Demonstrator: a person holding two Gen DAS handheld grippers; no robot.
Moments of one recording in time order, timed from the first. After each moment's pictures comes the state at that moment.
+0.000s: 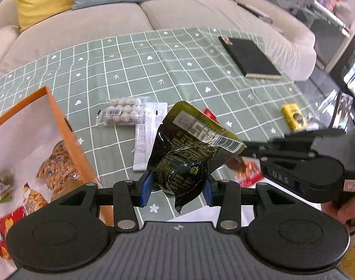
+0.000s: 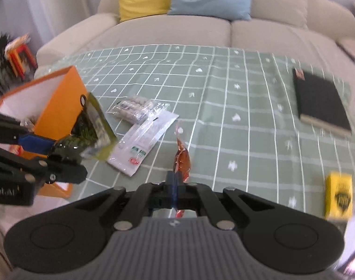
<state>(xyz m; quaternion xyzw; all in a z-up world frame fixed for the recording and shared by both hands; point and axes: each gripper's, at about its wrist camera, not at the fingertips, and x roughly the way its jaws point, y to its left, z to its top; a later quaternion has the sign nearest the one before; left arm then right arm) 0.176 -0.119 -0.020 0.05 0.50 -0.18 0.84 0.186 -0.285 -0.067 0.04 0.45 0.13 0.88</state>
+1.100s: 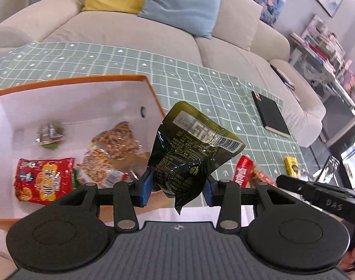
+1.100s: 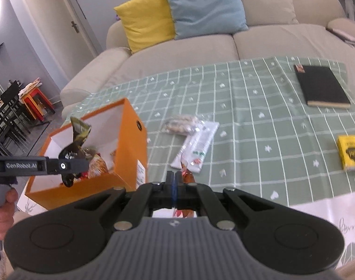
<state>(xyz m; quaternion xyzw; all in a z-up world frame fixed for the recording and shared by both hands) 0.117 0.014 0.013 -0.12 0.45 -0.11 0.88 0.115 -0.243 0.009 0.12 0.40 0.15 0.90</state>
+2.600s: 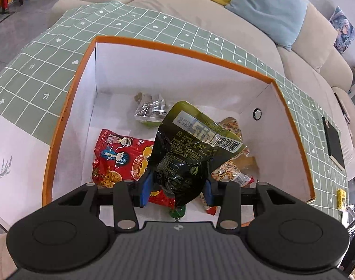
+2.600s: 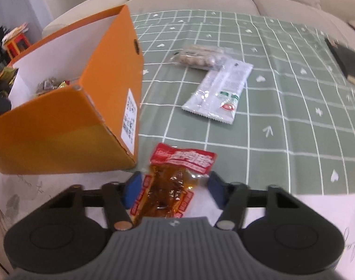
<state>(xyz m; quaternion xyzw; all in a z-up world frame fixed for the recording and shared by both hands) 0.128 0.141 -0.043 -0.18 0.49 0.03 0.85 0.151 -0.141 -0.121 0.01 0.48 0.14 0.87</state>
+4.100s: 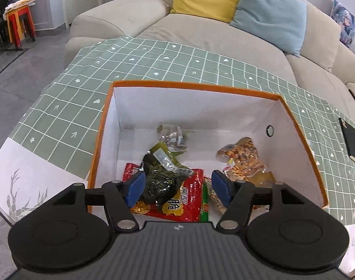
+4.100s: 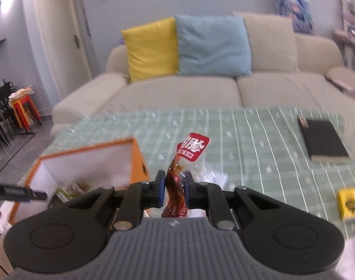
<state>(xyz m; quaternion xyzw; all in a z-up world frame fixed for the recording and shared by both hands) 0.125 0.129 -0.007 -0.10 0.45 0.07 0.88 0.141 -0.169 0.044 0.06 0.30 0.13 0.94</state>
